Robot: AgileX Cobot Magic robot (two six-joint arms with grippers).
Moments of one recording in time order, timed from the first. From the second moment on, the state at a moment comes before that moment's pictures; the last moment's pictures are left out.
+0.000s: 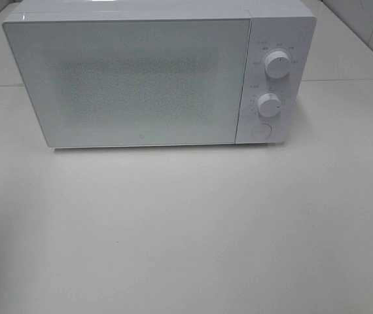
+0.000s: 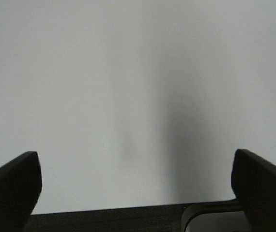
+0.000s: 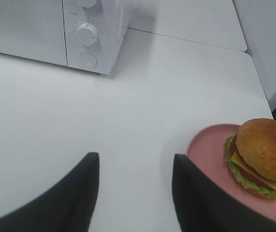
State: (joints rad) left arm -0.10 0.79 -0.72 0.06 1.06 0.01; right arm 0.04 0.00 -0.49 -0.01 0.97 -0.09
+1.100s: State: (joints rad) left arm -0.10 0.27 -0.50 0.06 1.04 0.07; right arm 0.04 0.00 -0.49 -0.01 0.97 -0.09
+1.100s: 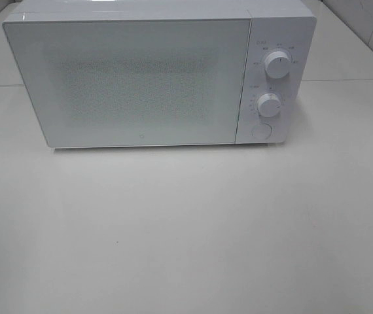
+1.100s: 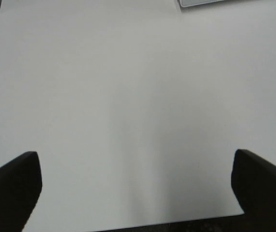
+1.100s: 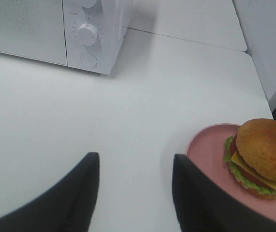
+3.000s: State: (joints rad) left arm -0.02 -0.01 -0.50 0.00 1.04 0.11; right arm 0.04 0.00 -0.49 -0.01 0.97 -0.09
